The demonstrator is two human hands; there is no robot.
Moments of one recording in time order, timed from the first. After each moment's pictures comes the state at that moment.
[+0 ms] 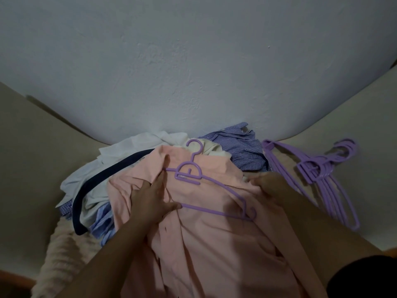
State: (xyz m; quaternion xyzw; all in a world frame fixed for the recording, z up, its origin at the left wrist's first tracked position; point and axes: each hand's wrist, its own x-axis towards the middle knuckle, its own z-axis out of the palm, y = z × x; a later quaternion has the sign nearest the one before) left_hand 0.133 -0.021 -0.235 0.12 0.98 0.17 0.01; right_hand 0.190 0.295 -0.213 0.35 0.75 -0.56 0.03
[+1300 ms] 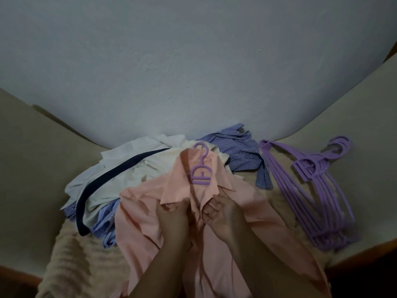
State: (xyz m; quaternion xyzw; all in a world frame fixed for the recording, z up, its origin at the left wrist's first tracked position) left_hand 0.205 0.053 -0.240 -0.24 0.57 0.78 0.06; right_hand 0.228 0.161 -0.219 0.30 0.28 -0.91 0.03
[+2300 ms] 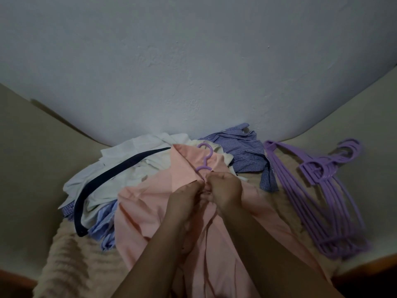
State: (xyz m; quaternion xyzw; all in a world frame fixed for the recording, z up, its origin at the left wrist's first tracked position) left_hand 0.188 0.066 -0.184 -0.15 0.55 0.79 0.22; right_hand 0.183 0.154 -0.181 0.32 0.55 -0.76 -0.08
